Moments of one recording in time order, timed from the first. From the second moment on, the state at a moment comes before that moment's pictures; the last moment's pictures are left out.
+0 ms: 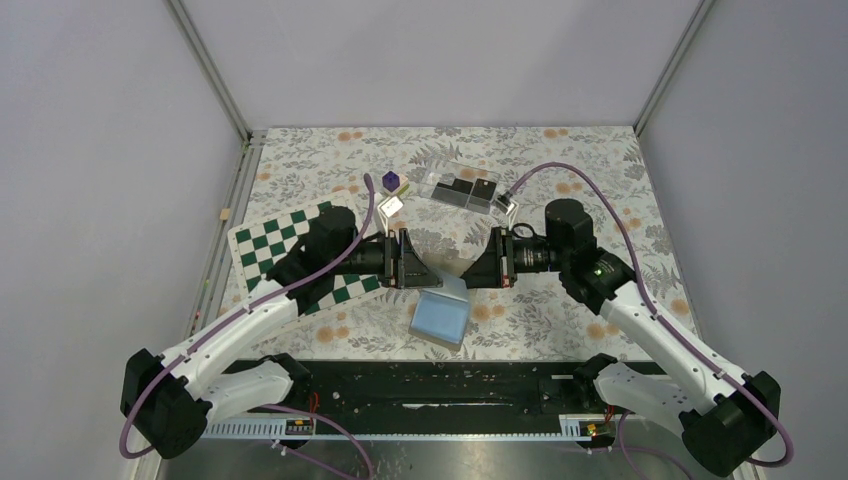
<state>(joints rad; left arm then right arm) -0.65 1.03 0.79 -0.13 0.73 -0.79 0.56 0.99 0.84 -0.24 -0.90 0.76</state>
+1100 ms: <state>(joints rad) -0.68 1.10 0.95 -0.39 0.74 -0.71 0.48 1.02 1.02 -0.62 -0.85 0.42</state>
